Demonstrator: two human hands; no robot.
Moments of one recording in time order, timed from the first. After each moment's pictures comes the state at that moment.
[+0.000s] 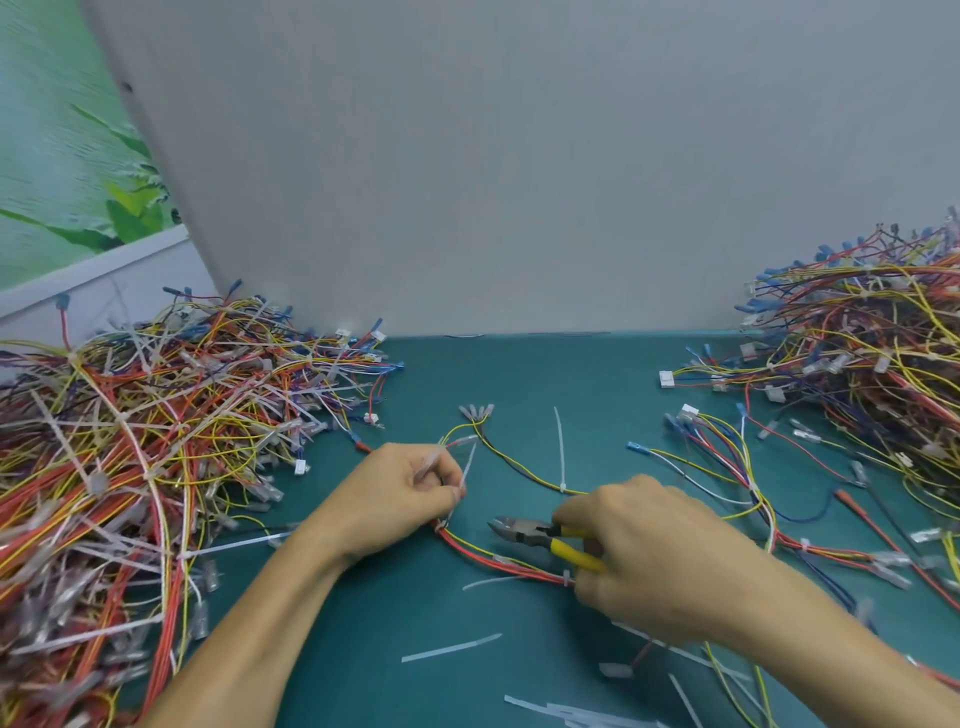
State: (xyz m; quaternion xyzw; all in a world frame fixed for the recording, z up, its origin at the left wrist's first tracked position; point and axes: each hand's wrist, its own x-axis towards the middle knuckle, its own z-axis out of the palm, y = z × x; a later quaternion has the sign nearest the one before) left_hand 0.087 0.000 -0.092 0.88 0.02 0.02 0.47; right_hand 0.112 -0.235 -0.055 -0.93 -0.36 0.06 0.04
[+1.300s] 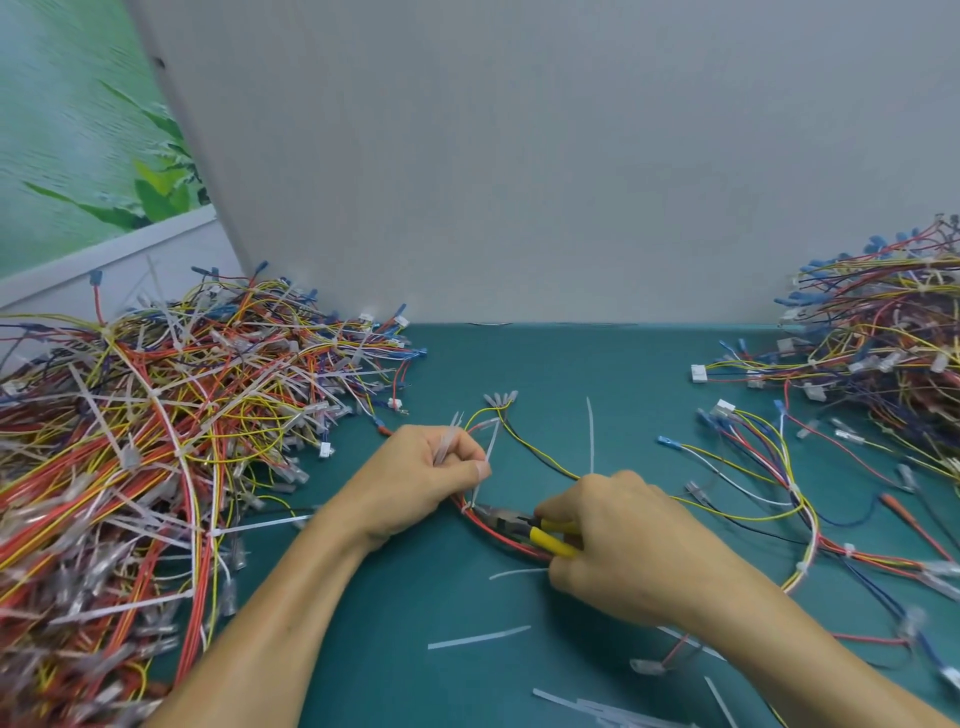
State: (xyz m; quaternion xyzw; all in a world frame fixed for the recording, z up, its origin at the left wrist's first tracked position) left_hand 0.092 0.004 -0.100 0.82 0.03 0.03 0.57; right_hand 0.112 -0.203 -0.065 -0.93 -0.35 0.08 0.08
